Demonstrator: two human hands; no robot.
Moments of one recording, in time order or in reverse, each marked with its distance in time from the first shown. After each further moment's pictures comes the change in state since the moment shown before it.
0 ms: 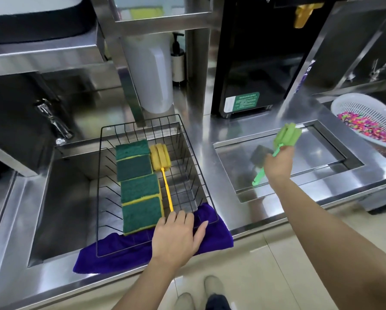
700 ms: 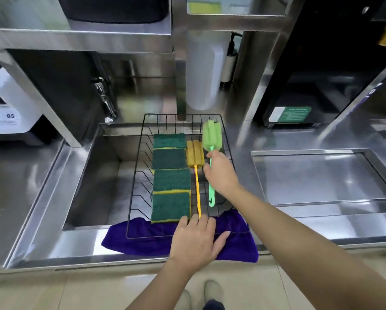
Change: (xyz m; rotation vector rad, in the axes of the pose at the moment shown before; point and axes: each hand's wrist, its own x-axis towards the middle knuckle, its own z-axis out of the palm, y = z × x) left_hand -0.016 -0.010 0.007 0.006 0.089 -0.065; right_hand -0.118 -0.063 0.128 -0.422 -0.647 -0.620
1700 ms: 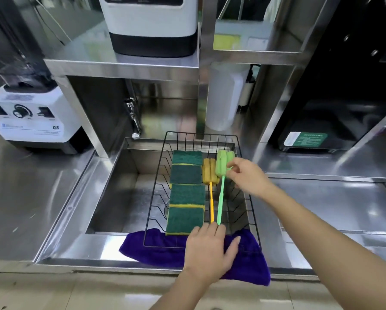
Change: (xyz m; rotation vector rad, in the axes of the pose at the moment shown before) left_hand 0.018 0.004 -0.027 -0.150 -0.077 -0.208; right_hand 0.001 -0.015 -0.064 -0.011 -0.192 -0.083
